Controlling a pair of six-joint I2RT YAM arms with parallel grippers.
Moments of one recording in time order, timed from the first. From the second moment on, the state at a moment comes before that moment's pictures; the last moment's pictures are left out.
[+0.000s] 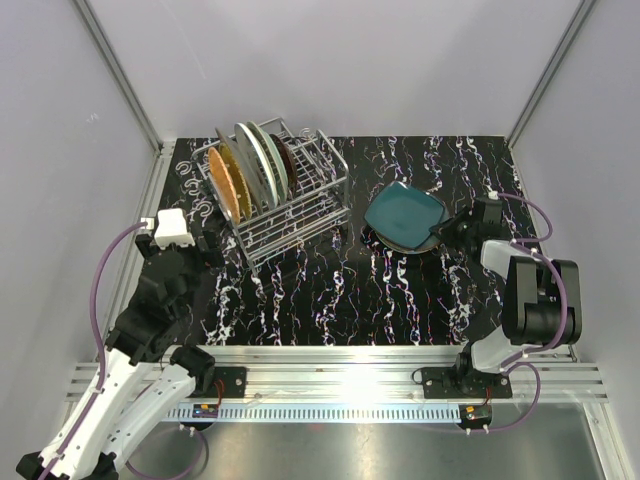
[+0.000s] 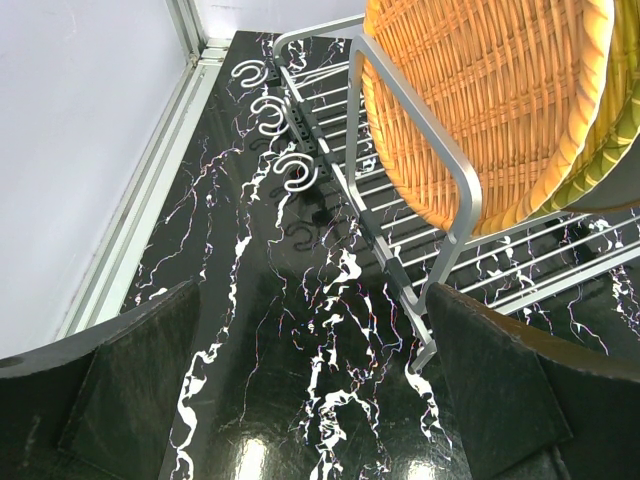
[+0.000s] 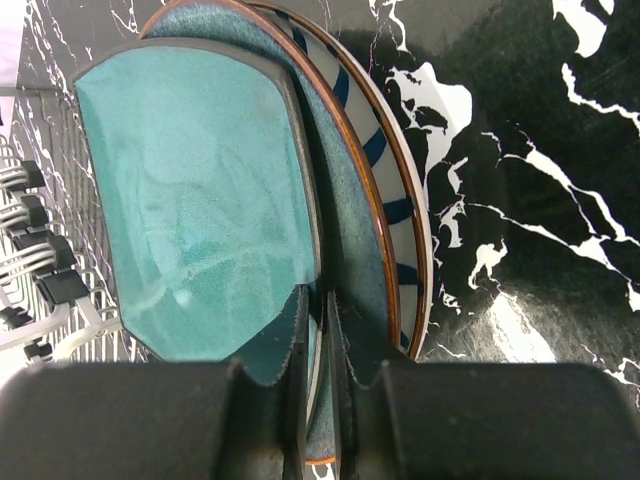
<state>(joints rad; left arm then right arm) -0.48 0.49 0.73 -0.47 -0.60 -0.13 -0.11 1.57 0.72 0.14 -0.26 0.79</state>
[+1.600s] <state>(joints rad) -0.48 0.46 0.73 -0.47 -0.60 -0.13 -0.17 1.18 0.55 -0.06 -0.25 0.94</state>
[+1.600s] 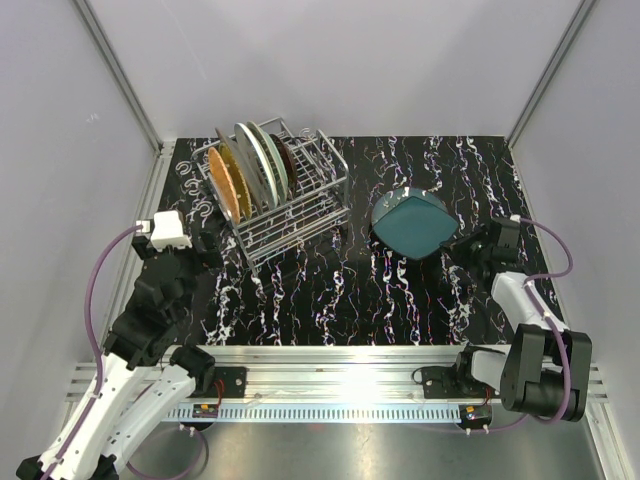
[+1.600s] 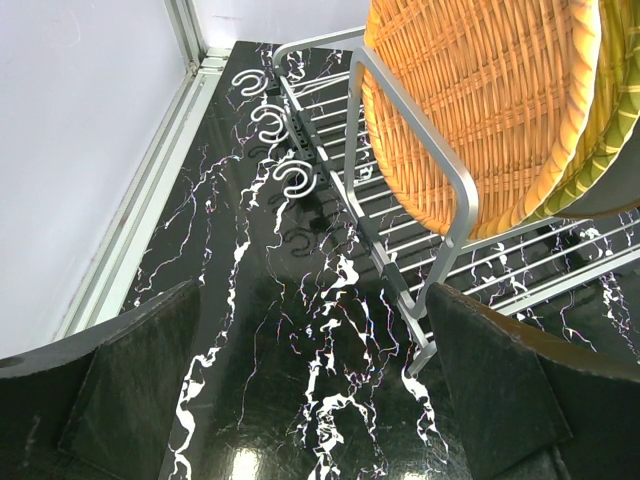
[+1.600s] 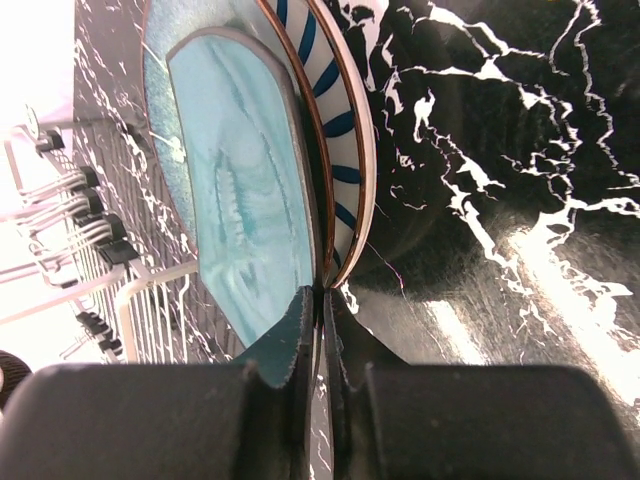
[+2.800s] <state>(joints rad) -0.48 0.46 0.73 -0.47 -0.58 -0.13 -0.19 1.22 0.51 0.02 -0.41 0.98</state>
